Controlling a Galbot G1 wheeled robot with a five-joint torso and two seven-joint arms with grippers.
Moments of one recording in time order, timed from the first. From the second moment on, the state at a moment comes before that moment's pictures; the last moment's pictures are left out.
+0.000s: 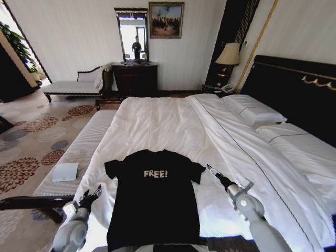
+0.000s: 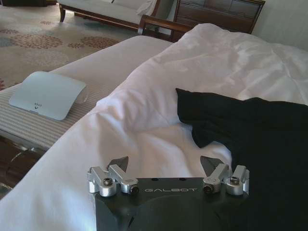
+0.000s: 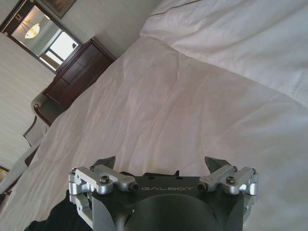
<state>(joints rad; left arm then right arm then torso) 1.76 -1.17 -0.68 -2.00 -0.76 0.18 -0.31 -1.29 1.10 0.65 1.66 1.27 -0.38 0.07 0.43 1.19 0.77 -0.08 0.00</state>
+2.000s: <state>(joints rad) 1.93 -1.23 -0.62 -2.22 -0.61 0.13 -0.25 -1.16 1.19 0.59 1.50 1.26 -0.42 0.03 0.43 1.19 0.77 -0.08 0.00</state>
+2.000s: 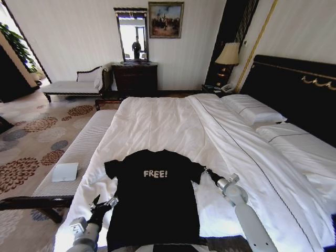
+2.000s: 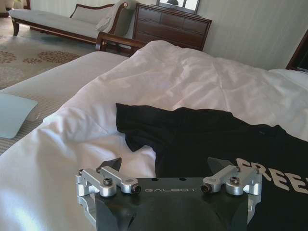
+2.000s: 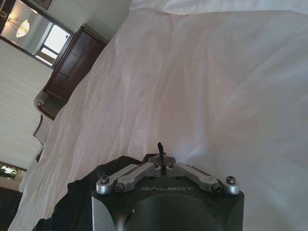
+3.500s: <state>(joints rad) 1.96 -1.23 -0.67 -2.29 -0.65 0.13 -0.25 -1.07 1.32 0.28 1.61 0.95 -0.40 0.06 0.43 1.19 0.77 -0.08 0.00</state>
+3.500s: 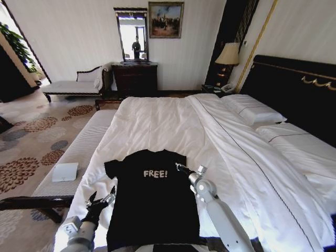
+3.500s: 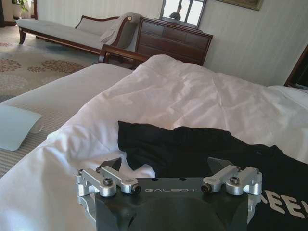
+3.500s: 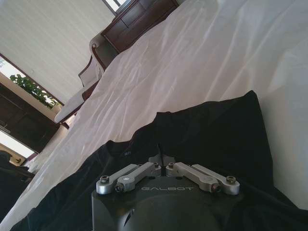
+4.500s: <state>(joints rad) 1.97 -1.26 -0.72 -2.29 -0.67 0.13 -0.26 -1.05 1.39 0.25 1.55 0.93 -0.38 0.07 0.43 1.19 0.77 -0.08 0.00</state>
